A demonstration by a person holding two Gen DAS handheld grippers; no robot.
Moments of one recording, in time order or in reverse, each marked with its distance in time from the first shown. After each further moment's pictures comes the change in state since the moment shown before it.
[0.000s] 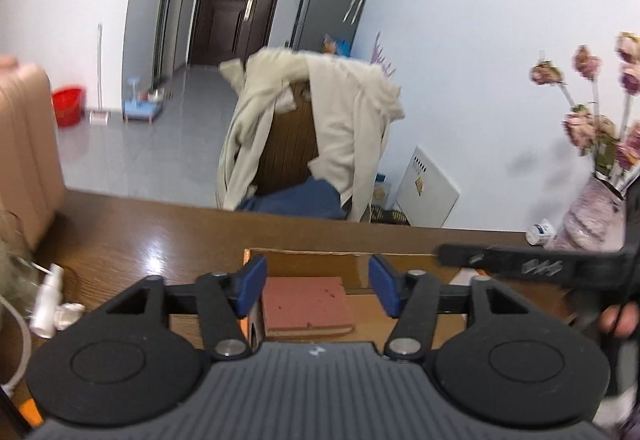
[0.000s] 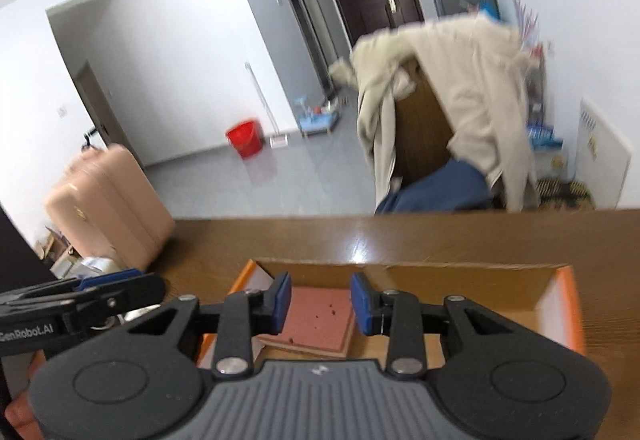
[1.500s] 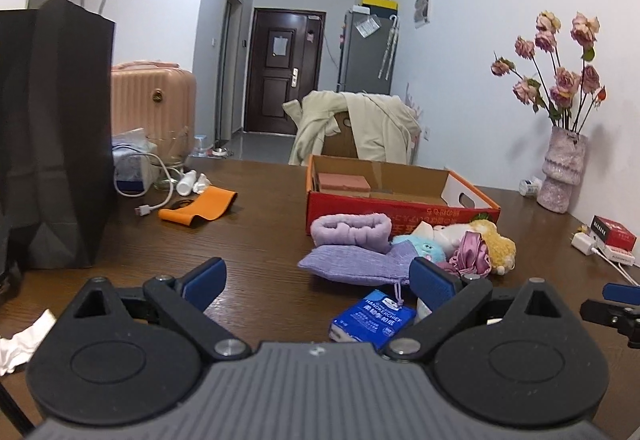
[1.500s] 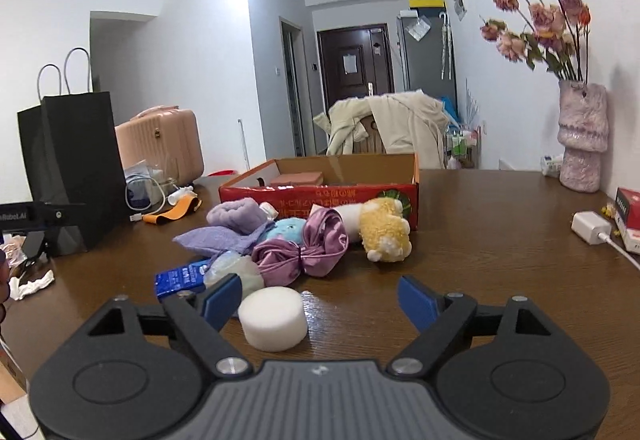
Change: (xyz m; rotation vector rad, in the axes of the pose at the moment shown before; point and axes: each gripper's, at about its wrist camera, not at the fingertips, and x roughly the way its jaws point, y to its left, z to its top) left arm -0.245 -0.048 -0.281 0.032 -0.207 0.170; right arm -0.268 0.039 -0.356 -0.136 -0.239 -0.150
